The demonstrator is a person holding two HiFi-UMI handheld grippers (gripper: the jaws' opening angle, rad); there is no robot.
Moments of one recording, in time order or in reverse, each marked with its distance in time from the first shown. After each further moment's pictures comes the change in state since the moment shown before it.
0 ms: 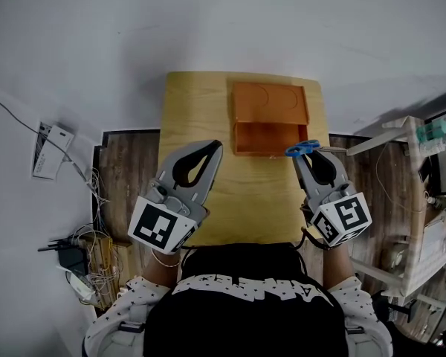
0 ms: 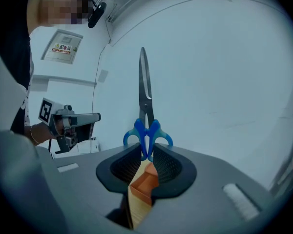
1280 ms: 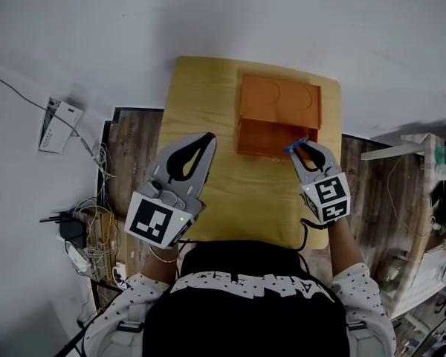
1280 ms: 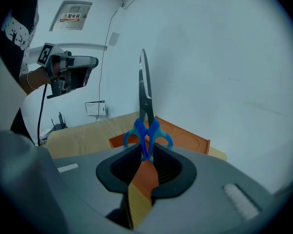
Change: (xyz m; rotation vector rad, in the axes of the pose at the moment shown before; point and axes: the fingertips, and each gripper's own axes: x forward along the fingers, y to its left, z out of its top) left arm 0.025 0.019 -0.031 0.007 0.108 0.166; right arm 0.066 -0.059 -0.122 -0.203 0.339 0.124
